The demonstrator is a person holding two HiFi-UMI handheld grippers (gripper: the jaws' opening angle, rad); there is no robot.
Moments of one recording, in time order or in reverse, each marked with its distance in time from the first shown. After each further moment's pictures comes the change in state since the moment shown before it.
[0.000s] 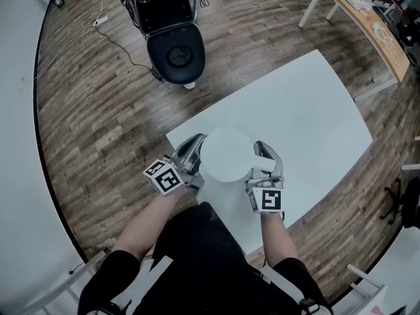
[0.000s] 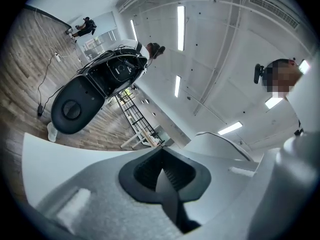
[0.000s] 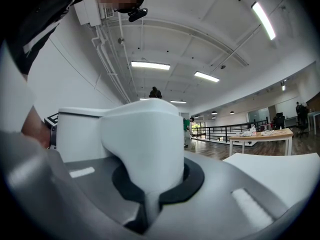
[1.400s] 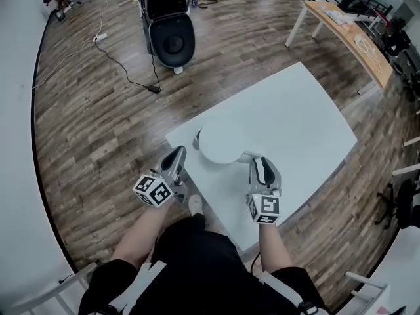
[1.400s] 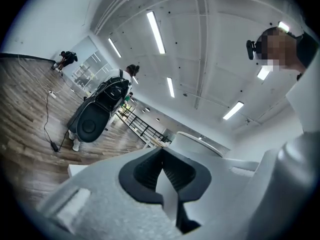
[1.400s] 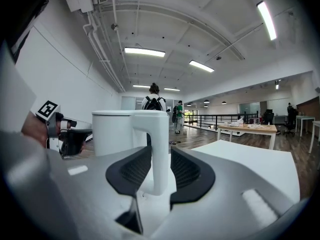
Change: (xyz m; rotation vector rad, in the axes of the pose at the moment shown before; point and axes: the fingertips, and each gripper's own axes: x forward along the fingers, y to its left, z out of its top) left arm -0.080 -0.021 0.004 0.278 -0.060 0.091; right arm -0.084 -0.010 -0.027 0.001 0.186 -0.091
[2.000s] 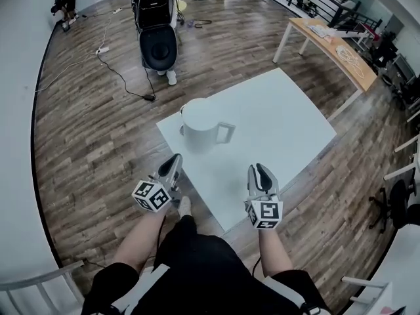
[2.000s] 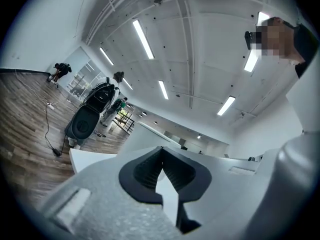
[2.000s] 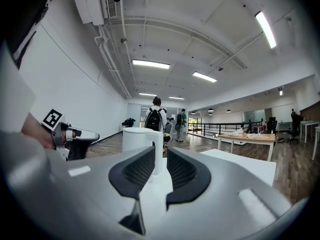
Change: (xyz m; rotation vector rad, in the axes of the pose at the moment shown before) left arm -0.073 -0.102 -0.034 0.102 -0.039 -0.007; right arm -0.137 -0.012 0.025 -0.048 -0.092 0.057
